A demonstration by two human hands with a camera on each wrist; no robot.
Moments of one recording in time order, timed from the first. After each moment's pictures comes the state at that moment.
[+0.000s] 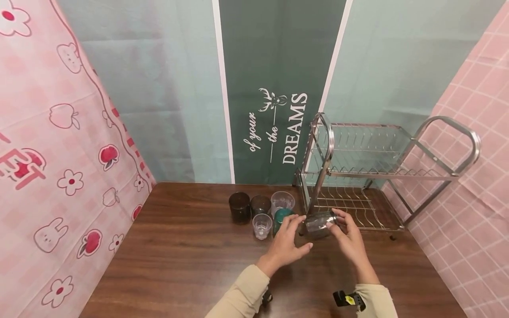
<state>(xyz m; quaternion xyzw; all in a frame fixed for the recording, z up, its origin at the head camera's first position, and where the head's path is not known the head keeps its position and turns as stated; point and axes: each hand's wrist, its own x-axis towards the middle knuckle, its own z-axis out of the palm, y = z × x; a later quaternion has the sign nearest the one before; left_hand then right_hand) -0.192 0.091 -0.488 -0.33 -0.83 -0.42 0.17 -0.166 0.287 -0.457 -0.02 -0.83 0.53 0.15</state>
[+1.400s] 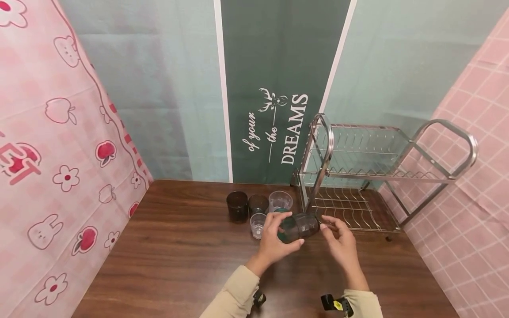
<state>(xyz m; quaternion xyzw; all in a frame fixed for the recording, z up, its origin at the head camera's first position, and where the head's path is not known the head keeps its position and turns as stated) -0.196 0.075 -0.489 -0.30 -0.73 -0.57 0.24 -0.155 0.262 -0.452 -0.02 -0.86 0.48 0.20</state>
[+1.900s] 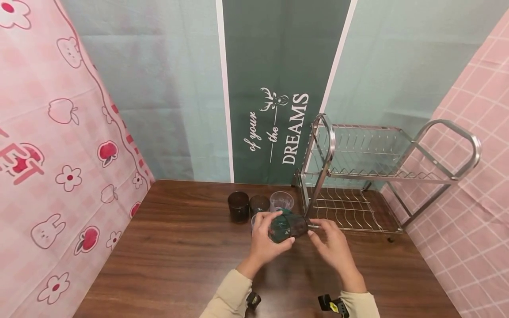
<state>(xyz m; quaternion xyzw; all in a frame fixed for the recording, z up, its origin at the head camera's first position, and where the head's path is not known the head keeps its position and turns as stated) -0.191 0.051 -0.482 -0.25 -0.75 -0.56 0.24 -0.155 0.247 -0.446 0.10 -0.91 0.33 0.22</state>
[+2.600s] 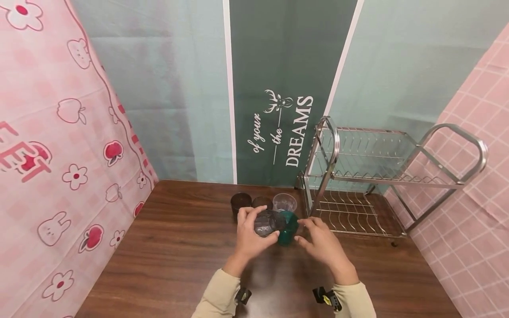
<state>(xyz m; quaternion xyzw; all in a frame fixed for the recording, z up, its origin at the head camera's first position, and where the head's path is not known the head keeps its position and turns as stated) -0.195 0.011 -0.463 -0.17 -0.80 -0.52 0.26 -0.167 0.216 -0.425 0.14 -0.96 0.21 0.11</state>
